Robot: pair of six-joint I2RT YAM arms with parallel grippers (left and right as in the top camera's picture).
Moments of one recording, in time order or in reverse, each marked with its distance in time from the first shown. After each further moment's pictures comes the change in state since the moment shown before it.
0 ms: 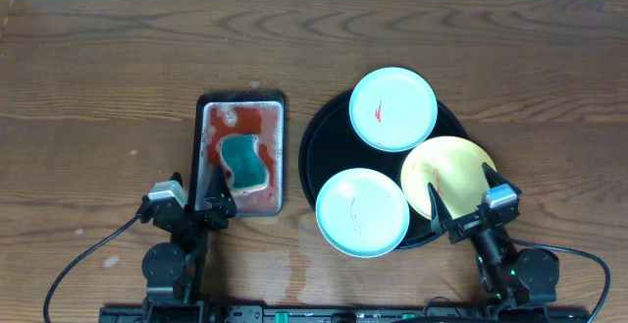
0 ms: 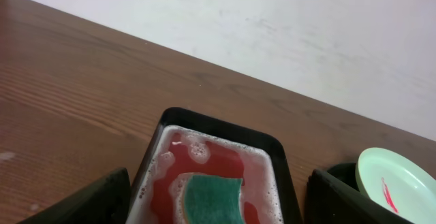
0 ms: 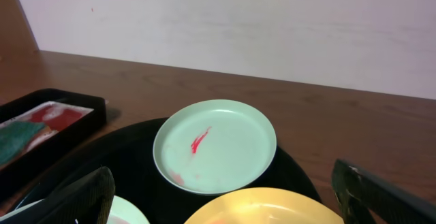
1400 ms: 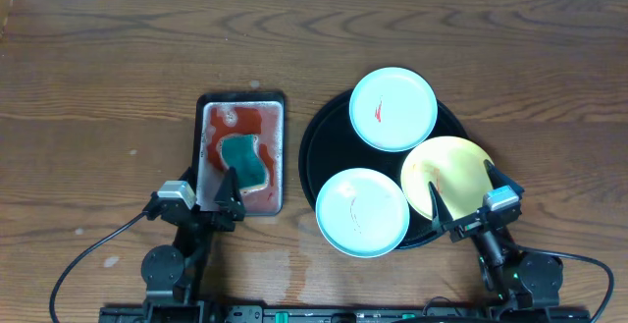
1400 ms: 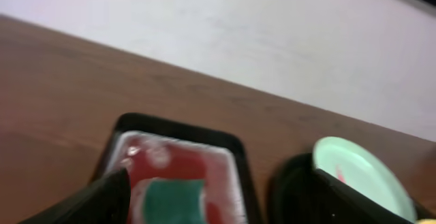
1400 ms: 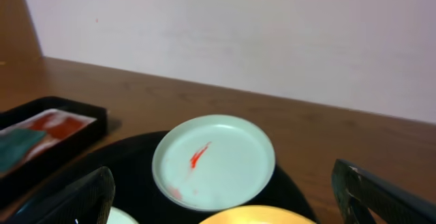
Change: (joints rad) left arm 0.000 0.000 -0.008 0.071 0.164 -0.005; right arm 0.000 0.002 0.021 0.027 -0.024 -0.019
